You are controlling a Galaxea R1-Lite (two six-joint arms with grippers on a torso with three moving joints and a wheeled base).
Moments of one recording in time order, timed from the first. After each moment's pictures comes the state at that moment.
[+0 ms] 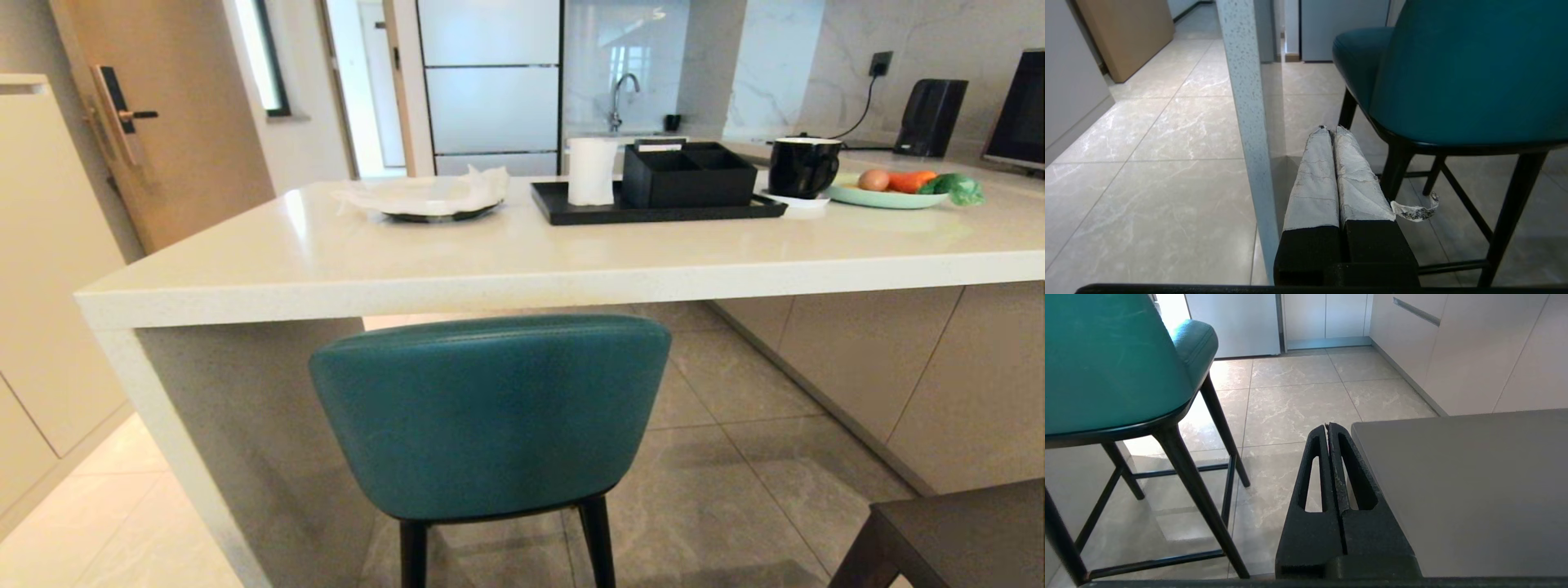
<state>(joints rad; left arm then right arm) 0.00 0.00 0.00 0.00 0.00 0.00 0.00 0.00 0.00 0.01 0.01 -0.01</state>
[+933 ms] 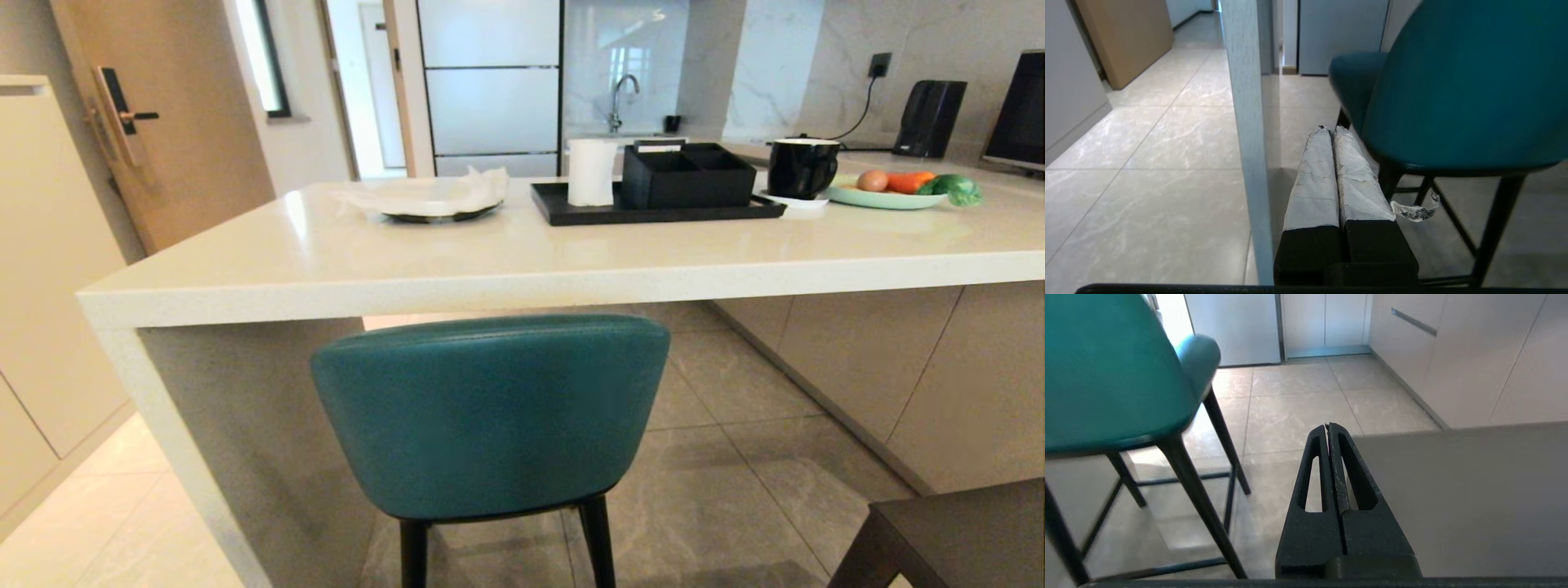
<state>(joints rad) 0.00 0.08 -0.15 0.03 0.00 -0.05 0.00 0.09 -0.10 0.00 0.01 0.00</state>
